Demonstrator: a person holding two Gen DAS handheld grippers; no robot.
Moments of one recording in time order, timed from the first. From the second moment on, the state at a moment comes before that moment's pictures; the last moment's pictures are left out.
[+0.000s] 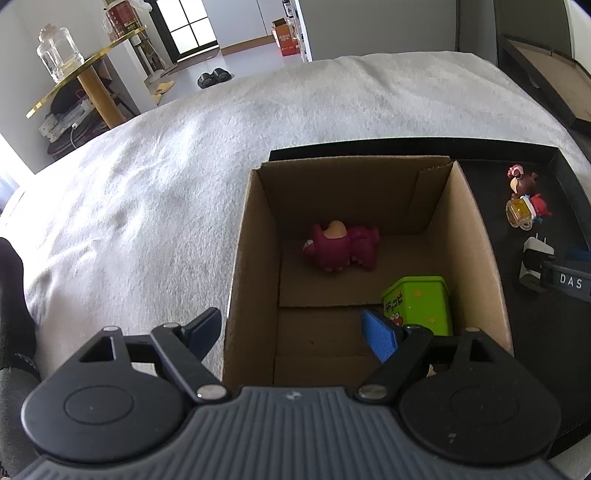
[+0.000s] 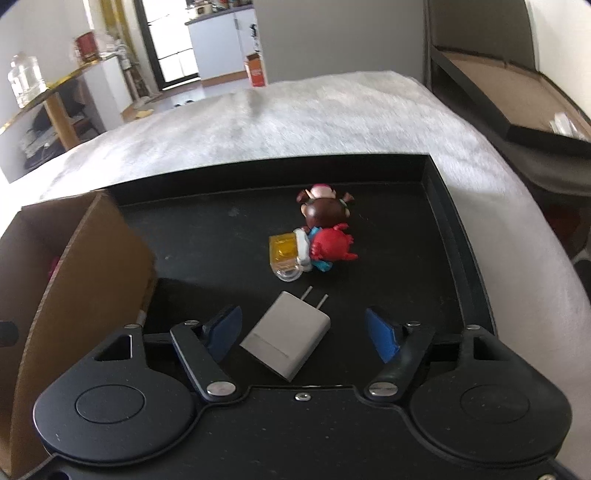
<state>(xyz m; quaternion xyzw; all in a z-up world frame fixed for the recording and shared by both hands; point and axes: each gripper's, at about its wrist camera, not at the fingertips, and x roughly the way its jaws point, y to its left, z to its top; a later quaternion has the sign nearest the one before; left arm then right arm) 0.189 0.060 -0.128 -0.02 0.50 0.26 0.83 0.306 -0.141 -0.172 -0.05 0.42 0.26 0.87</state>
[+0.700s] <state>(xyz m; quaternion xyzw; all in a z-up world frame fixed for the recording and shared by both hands) 0.188 0.064 -0.136 -0.03 0.50 0.27 0.82 0.295 -0.174 -0.179 -0.06 0.43 0.22 0.87</state>
